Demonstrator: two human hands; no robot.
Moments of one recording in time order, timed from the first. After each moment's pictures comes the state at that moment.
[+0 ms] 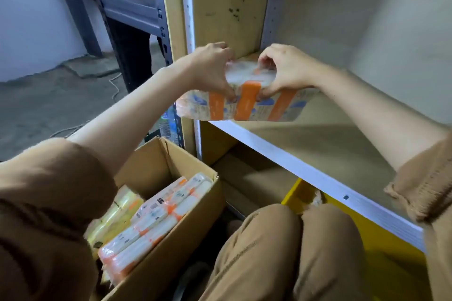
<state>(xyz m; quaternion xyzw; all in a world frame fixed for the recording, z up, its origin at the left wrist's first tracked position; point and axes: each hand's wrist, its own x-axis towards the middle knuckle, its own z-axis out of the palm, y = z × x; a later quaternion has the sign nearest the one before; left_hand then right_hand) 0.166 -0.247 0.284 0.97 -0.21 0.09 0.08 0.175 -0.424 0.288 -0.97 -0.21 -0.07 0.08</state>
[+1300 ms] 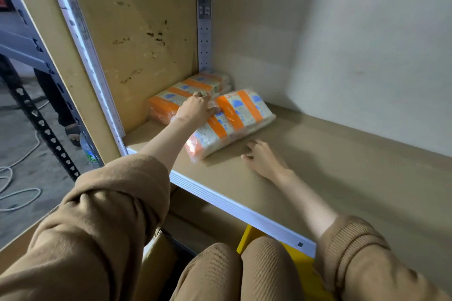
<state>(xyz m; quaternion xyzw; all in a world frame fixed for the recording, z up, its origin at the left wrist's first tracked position) 0.310 -0.376 0.205 0.97 -0.13 0.02 0.18 0.221 -0.534 0.137 -0.99 0.02 0.00 0.15</state>
